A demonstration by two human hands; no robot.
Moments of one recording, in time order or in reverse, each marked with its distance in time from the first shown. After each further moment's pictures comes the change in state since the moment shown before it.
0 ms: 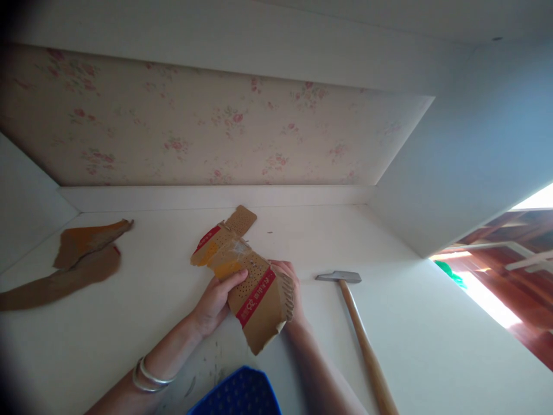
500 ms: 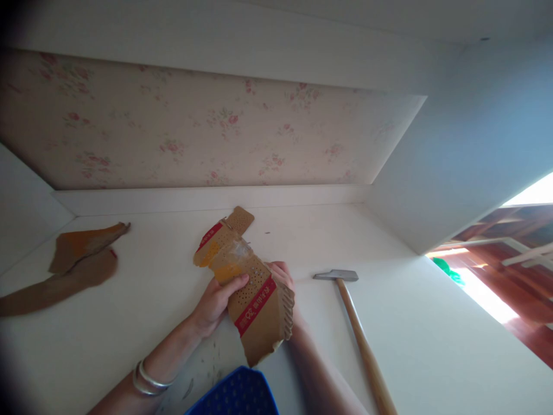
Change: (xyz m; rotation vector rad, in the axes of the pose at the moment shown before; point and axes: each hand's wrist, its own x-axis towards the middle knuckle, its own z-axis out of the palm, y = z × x) left_hand 0.000 -0.003 0.000 0.147 0.010 0.050; right_hand 0.000 -0.010 0.000 -0.067 -0.109 -0.014
